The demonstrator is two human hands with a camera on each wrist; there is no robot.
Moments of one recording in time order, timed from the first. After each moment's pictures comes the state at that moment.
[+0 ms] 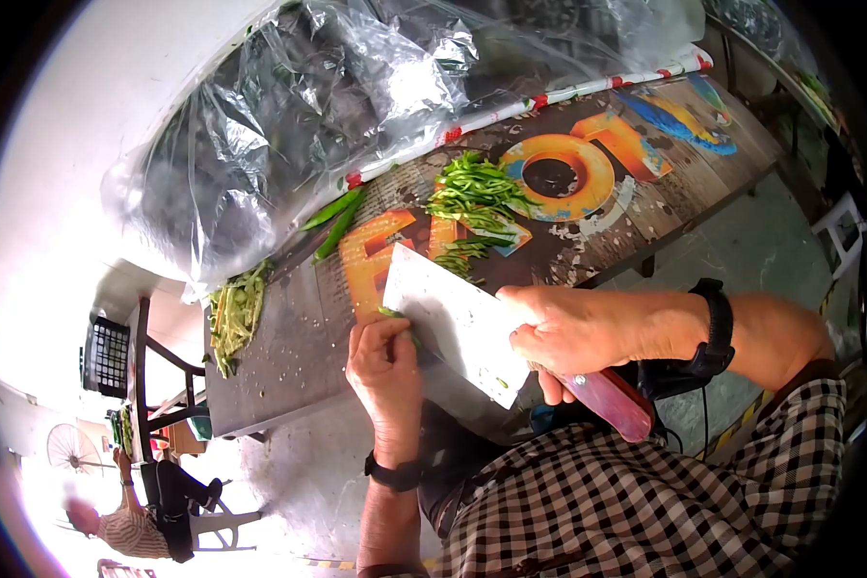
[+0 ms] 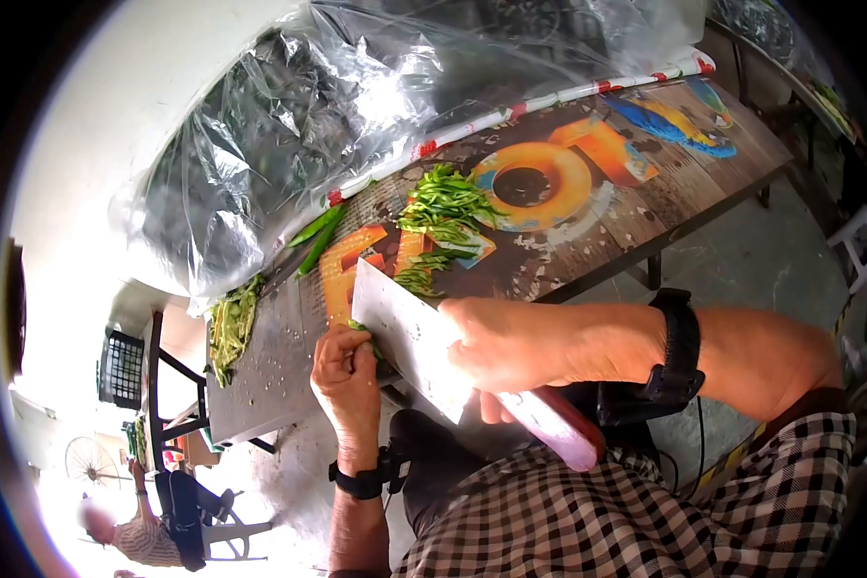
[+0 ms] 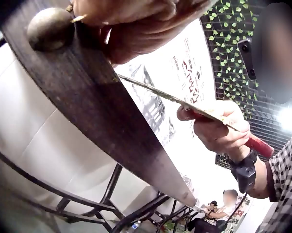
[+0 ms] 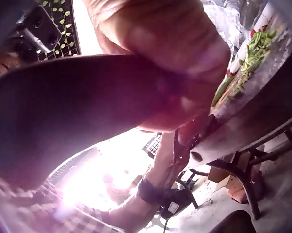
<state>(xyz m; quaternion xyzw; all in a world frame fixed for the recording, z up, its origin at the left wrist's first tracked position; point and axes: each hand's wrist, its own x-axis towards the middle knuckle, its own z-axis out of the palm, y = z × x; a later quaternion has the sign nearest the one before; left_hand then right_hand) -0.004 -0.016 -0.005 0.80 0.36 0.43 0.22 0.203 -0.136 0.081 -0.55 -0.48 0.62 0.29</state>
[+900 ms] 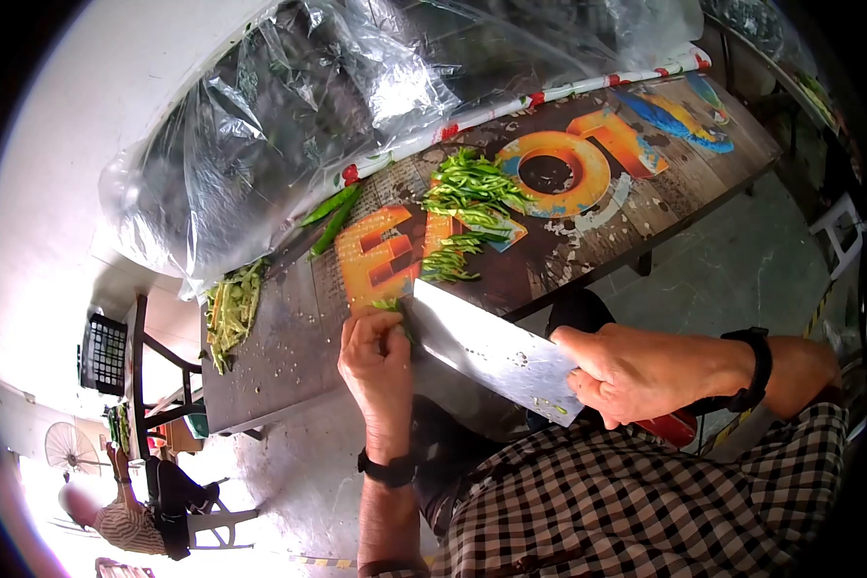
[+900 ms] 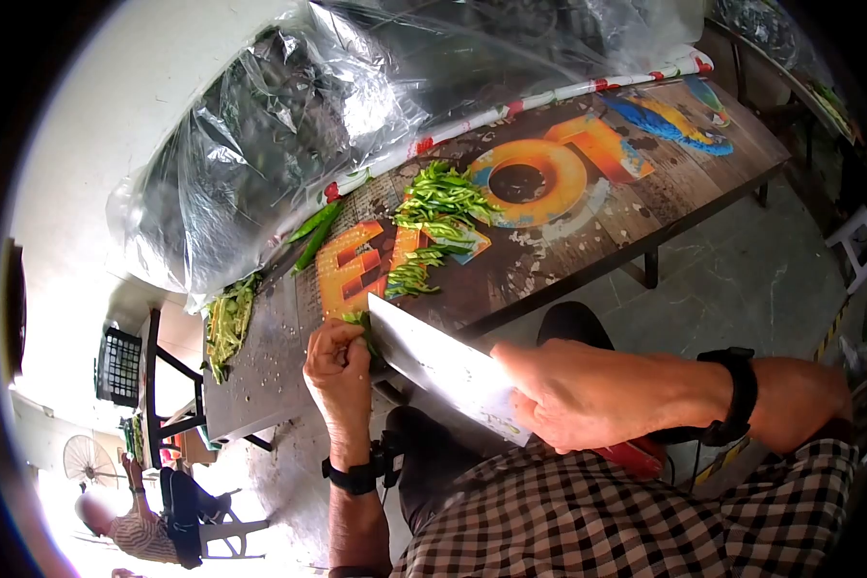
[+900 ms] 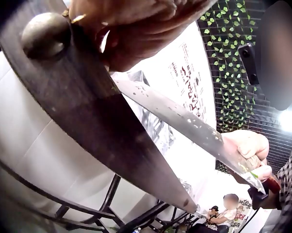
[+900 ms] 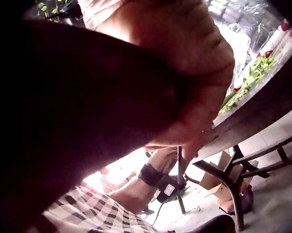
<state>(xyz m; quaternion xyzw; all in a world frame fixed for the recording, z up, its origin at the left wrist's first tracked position) -0.005 -0.010 -0.008 0.79 0.36 0.45 0.20 0.211 -0.194 0.076 -0.54 -0.58 0.54 0.28</state>
